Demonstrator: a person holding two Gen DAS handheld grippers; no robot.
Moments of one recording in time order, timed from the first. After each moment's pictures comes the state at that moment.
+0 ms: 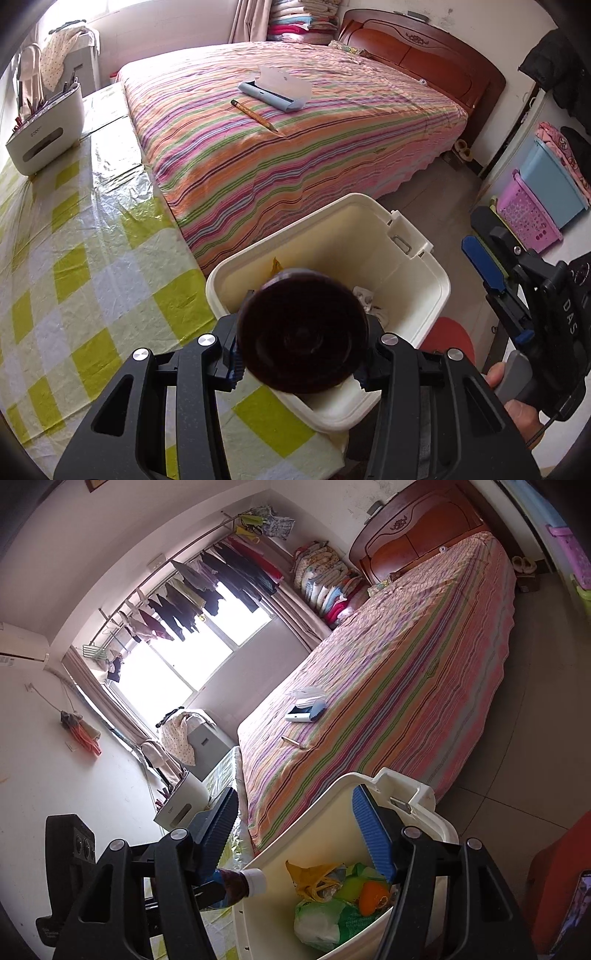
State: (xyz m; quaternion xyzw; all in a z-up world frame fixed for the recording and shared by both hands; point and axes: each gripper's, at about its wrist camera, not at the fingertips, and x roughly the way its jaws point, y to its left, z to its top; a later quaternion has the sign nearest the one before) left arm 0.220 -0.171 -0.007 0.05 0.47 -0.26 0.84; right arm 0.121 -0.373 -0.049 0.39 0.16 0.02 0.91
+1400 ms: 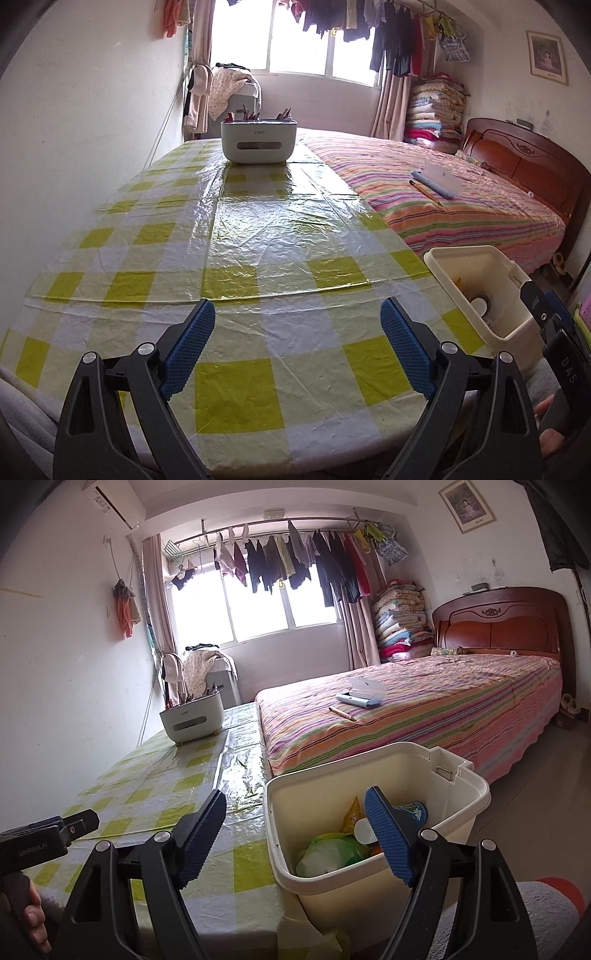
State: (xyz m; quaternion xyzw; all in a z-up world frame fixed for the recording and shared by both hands) left arm 0.080 0.019 -0.025 -0.03 0.29 0.00 0.96; right arm 0.062 -0.234 -0.054 0.12 0.16 0.05 0.98
